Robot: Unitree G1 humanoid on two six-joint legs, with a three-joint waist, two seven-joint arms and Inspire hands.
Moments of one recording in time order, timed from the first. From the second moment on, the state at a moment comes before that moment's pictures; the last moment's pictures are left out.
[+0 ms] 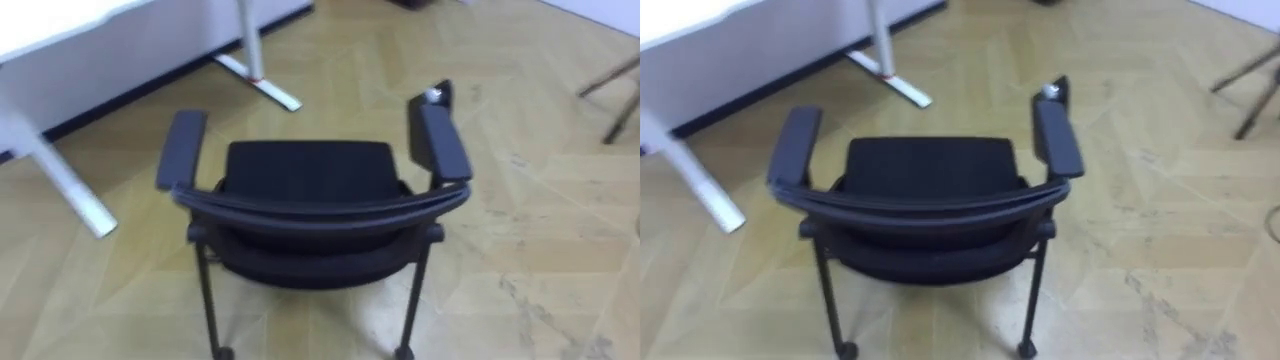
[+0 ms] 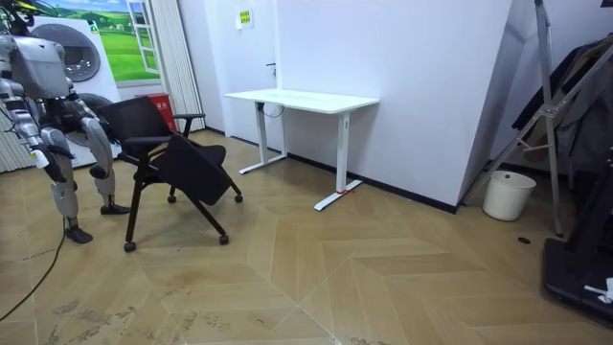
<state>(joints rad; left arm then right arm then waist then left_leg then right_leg) 0.35 0.17 0.14 1.10 -0.07 -0.17 0.19 0.05 -0.20 0.02 1.33 0.41 -0.07 0.04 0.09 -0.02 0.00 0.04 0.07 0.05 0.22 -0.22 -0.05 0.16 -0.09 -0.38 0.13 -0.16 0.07</state>
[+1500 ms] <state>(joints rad) 0.38 0.19 0.51 0.21 0.01 -0.29 0.86 0.09 -0.26 -0.10 1.31 0.30 -0.14 -0.06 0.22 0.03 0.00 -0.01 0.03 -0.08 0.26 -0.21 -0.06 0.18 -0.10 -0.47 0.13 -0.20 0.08</state>
